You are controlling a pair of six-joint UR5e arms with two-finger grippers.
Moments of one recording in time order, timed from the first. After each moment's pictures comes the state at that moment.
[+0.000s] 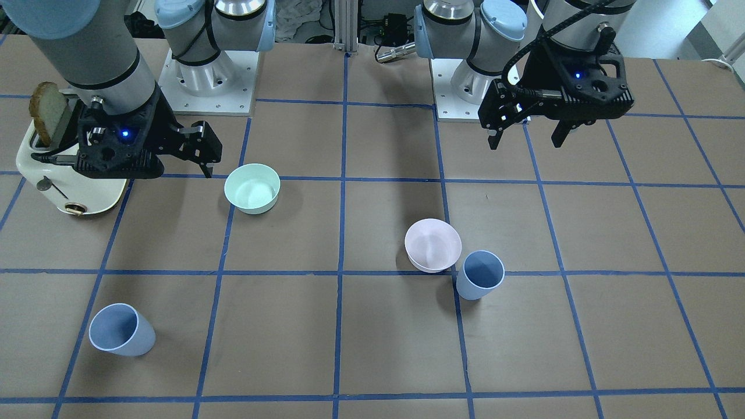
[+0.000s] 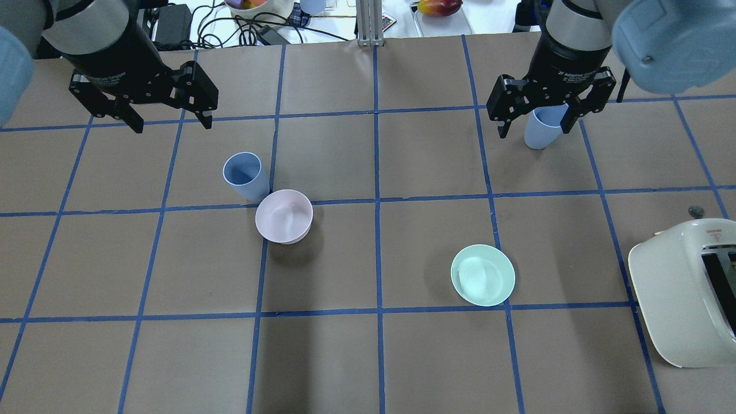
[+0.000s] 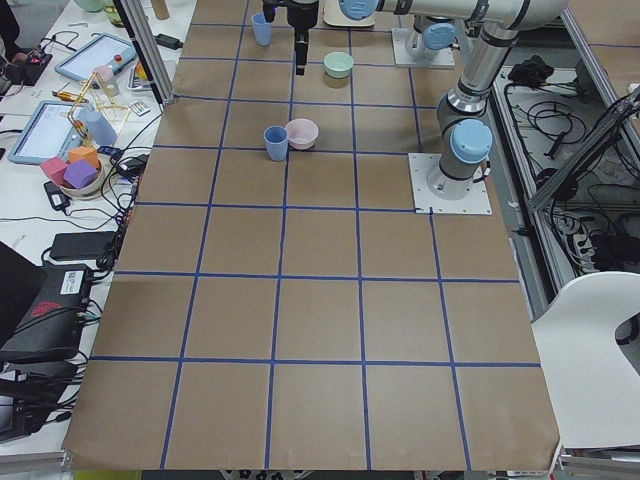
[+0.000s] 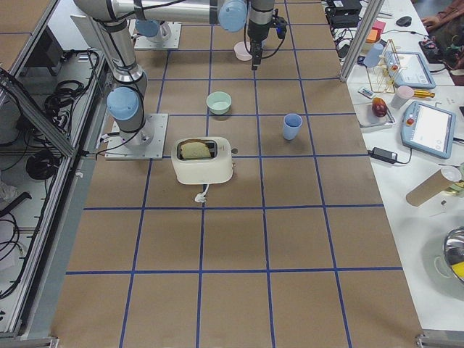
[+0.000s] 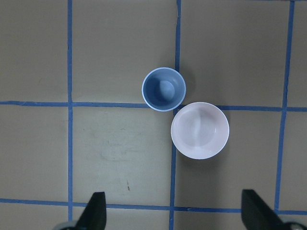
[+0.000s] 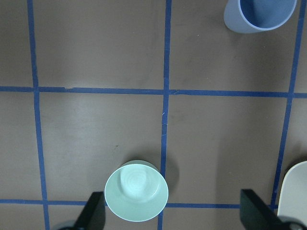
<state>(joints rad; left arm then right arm) -1.56 -1.54 -1.53 -1.57 1.61 -0.02 1.58 -1.48 1.54 -1.59 -1.57 -0.03</state>
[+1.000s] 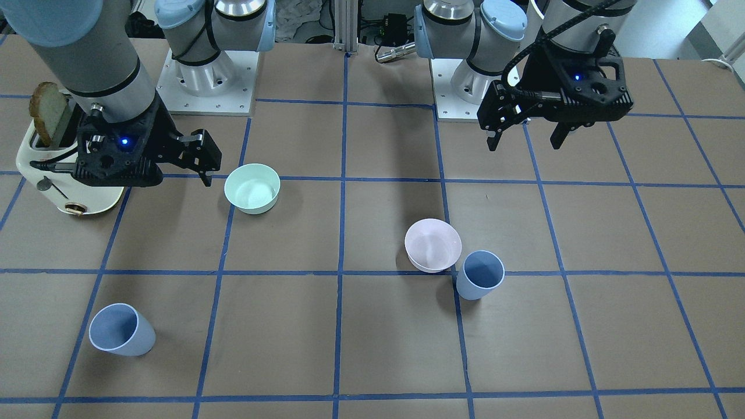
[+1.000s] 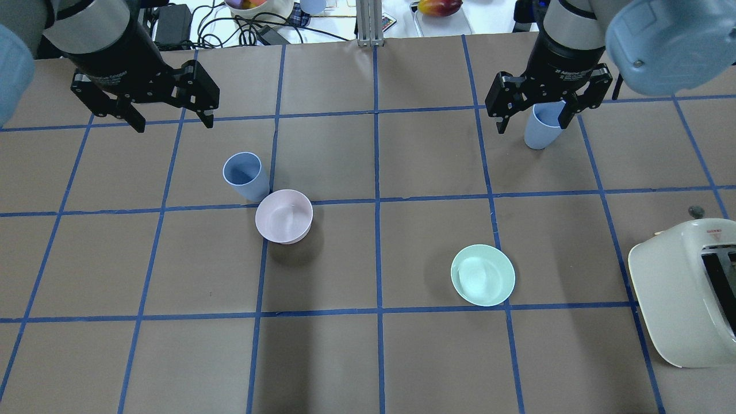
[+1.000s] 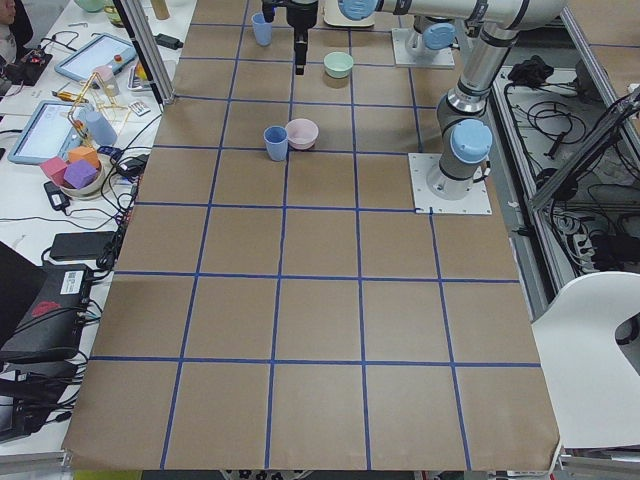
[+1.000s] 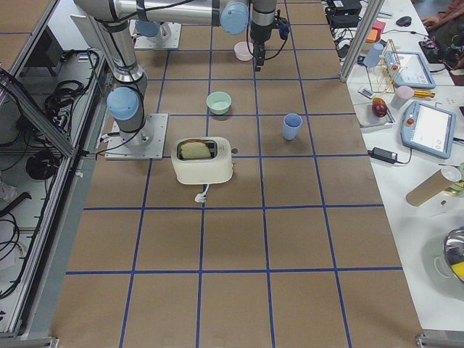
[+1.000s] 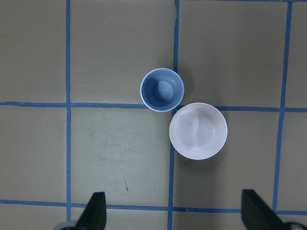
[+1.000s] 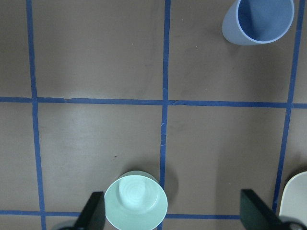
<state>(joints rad) -1.56 -1.55 -1.52 -1.57 1.60 -0.02 1.58 -1.47 1.55 -1.62 -1.57 -0.03</state>
